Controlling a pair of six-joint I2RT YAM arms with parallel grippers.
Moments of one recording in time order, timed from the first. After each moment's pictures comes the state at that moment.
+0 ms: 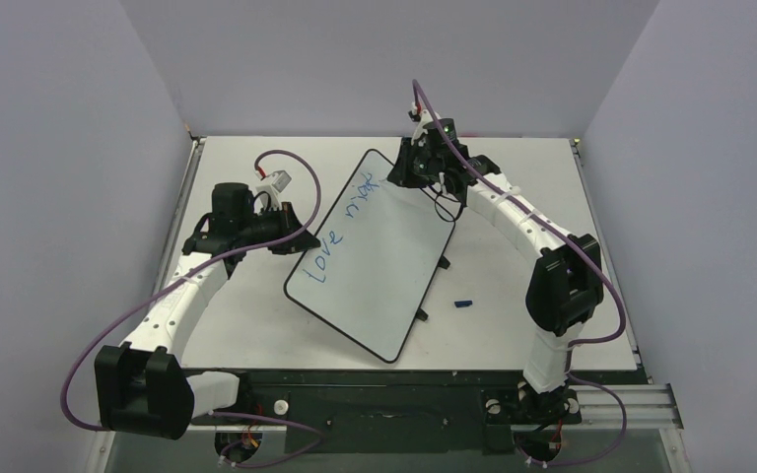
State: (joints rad) left arm -0.15 1.23 0.94 -0.39 0.67 -0.30; right arm 0.48 1.85 1.67 -0.40 -0.19 0.38
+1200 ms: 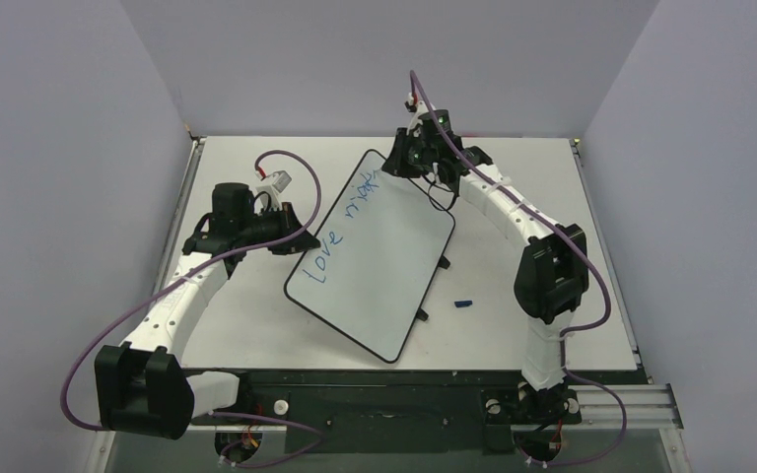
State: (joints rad) left arm -0.16 1.23 0.94 -0.40 0.67 -0.30; right arm 0.48 1.95 1.79 -0.40 -0.21 0.41
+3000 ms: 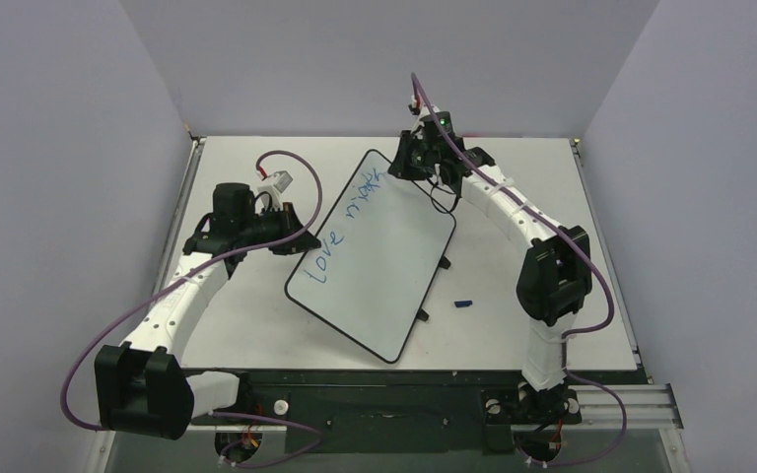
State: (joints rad) left arm -0.16 1.23 0.94 -0.40 0.67 -0.30; right arm 0.48 1.94 1.78 -0.43 -0.15 0.40
